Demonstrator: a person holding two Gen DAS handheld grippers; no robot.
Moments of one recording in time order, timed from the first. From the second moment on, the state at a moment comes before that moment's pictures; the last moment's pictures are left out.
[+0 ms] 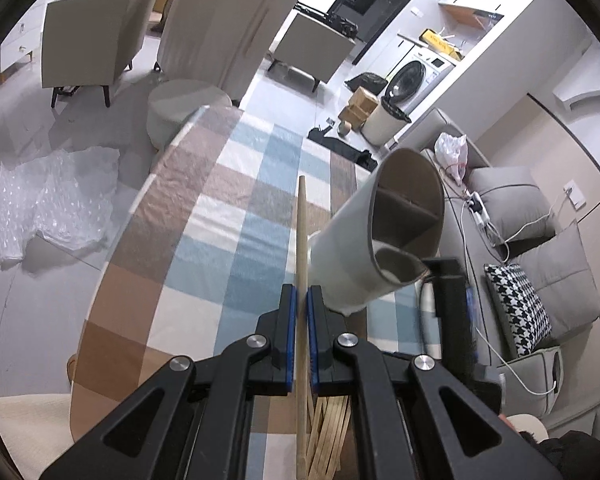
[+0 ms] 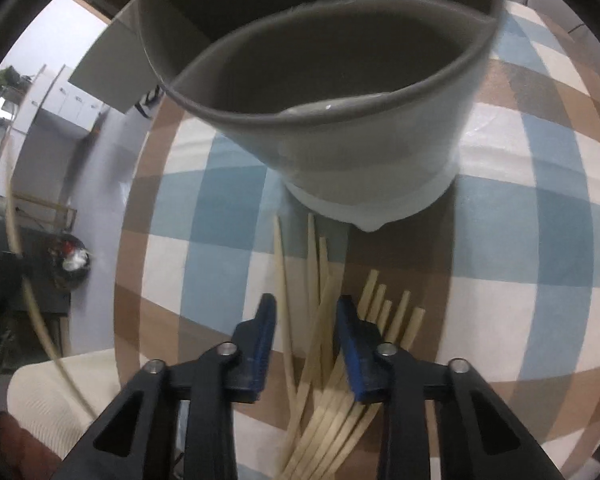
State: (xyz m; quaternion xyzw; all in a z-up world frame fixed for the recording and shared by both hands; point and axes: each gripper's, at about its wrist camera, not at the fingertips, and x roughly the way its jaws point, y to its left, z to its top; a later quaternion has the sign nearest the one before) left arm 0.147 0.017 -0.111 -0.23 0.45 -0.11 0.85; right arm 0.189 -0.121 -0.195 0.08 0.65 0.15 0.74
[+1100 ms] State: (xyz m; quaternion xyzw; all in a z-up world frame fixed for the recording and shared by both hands) left arm 0.156 0.021 -0.117 -0.25 0.44 -0.12 0.86; right arm 0.182 -0.109 -0.193 -0.01 0.63 0.10 0.77
